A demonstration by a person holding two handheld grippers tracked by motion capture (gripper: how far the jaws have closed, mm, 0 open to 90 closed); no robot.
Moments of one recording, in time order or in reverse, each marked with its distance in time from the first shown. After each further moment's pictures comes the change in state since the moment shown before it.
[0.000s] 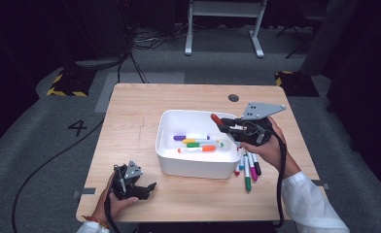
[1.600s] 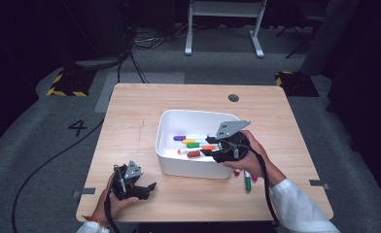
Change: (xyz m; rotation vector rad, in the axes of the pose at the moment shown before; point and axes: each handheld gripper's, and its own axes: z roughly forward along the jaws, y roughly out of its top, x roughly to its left) left arm 0.000 0.000 0.000 0.000 0.000 0.000; right arm 0.033 -0.025 0.049 0.186 0.103 -0.056
